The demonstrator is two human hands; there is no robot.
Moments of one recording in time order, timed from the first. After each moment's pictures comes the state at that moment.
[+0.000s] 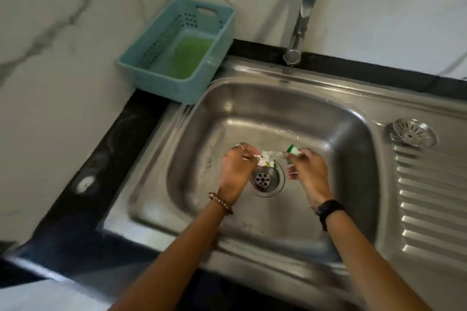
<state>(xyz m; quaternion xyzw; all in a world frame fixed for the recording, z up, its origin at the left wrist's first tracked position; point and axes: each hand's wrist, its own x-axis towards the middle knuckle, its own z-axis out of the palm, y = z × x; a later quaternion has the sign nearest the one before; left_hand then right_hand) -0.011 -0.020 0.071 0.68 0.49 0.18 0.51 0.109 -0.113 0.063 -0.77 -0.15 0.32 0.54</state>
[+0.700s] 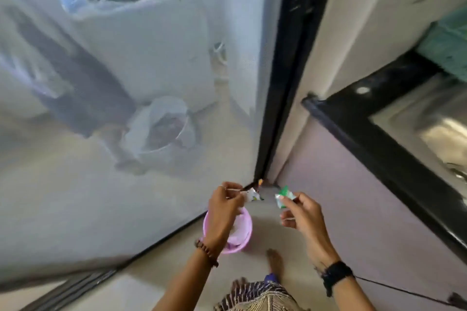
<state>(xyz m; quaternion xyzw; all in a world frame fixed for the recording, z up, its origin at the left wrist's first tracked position) -0.526 -0.243 0.080 0.33 0.71 0.38 0.49 -0.364 -0.237 0.068 -0.64 -0.34 0.59 0.35</state>
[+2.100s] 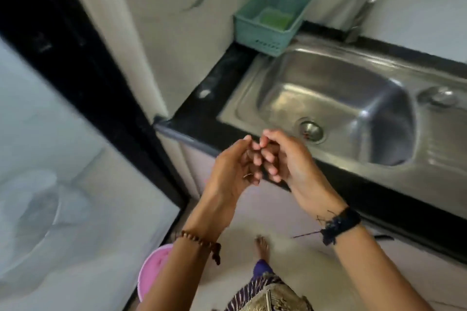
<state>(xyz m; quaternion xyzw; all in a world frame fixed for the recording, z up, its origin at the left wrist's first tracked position) -0.294 -0.154 0.185 0.41 0.36 0.25 0.80 -0.188 -0.197 0.205 -0.61 -0.25 0.53 0.54</state>
